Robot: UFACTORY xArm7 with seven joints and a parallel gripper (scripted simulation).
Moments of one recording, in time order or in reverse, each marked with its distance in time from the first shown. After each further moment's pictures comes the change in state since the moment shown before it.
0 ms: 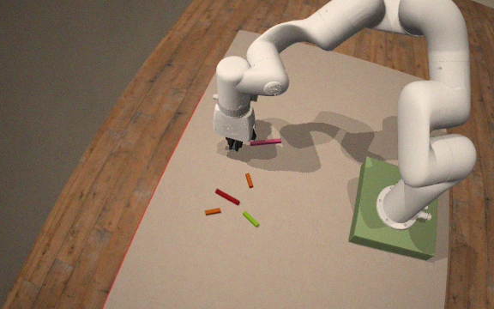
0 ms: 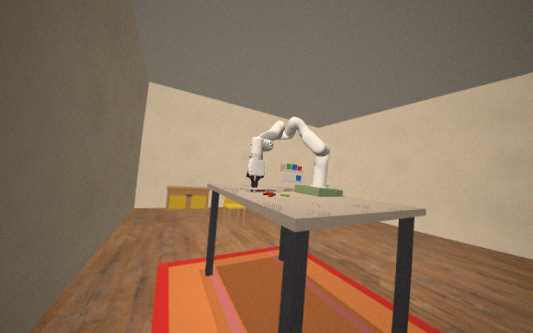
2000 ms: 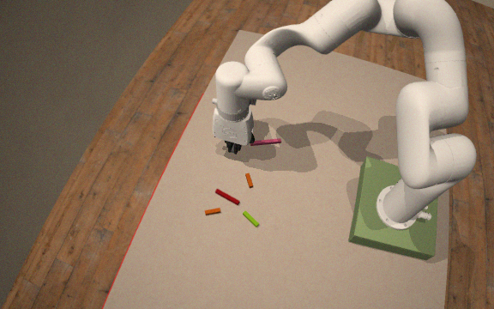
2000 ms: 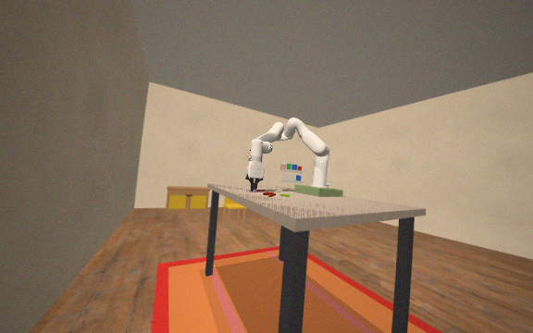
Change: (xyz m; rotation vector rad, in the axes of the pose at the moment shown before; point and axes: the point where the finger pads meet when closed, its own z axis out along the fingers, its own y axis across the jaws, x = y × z) arm -0.001 -0.003 0.015 0.003 0.002 0.001
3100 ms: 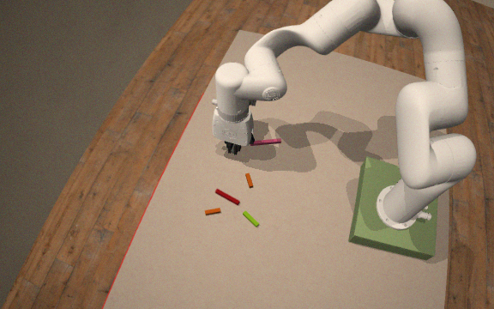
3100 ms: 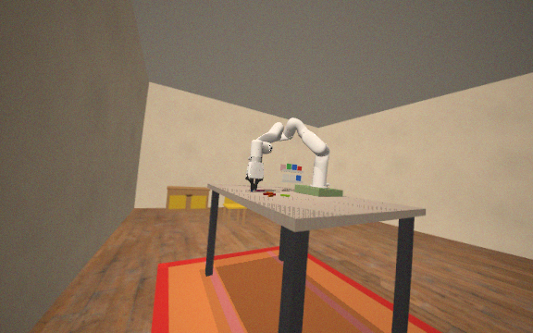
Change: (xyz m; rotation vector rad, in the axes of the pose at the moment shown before) arm 0.000 0.000 0.003 0.000 0.000 0.000
